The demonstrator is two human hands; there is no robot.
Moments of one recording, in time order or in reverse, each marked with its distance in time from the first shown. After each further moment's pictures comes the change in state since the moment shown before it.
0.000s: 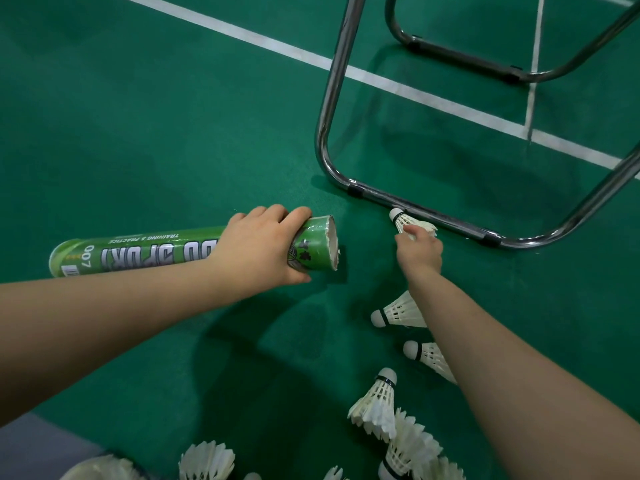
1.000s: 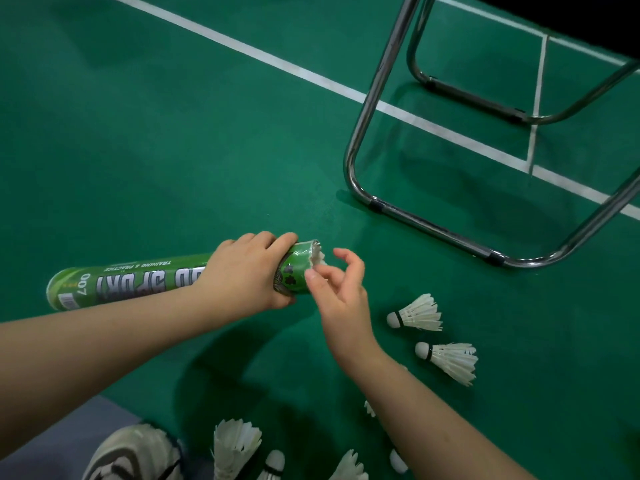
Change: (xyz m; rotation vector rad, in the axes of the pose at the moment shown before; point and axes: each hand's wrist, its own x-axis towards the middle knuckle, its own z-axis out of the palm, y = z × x) left_hand -0.073 -0.032 -0.014 -0.007 0.058 -0.044; right_hand -0.189 -0.018 0.043 0.460 -0.450 -0.560
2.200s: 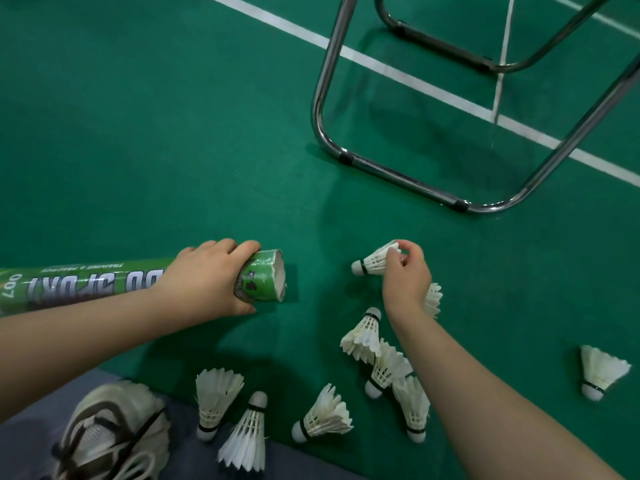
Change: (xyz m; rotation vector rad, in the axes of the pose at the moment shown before) left_hand -0.046 0.009 0.029 -0.007 -0.255 0.006; right_hand -0.006 0.071 -0.110 -0.411 0.629 0.309
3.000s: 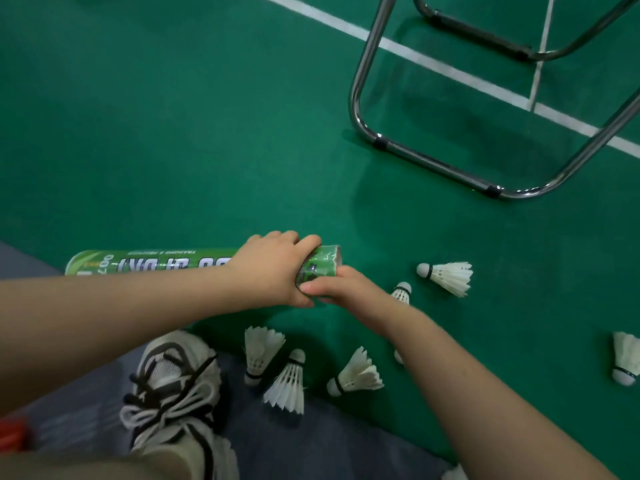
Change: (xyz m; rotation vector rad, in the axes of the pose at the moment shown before) left_hand -0.035 0.024 -0.006 0.004 -0.060 0.126; right_hand -0.120 -0.050 0.021 0.270 -1.233 0.064
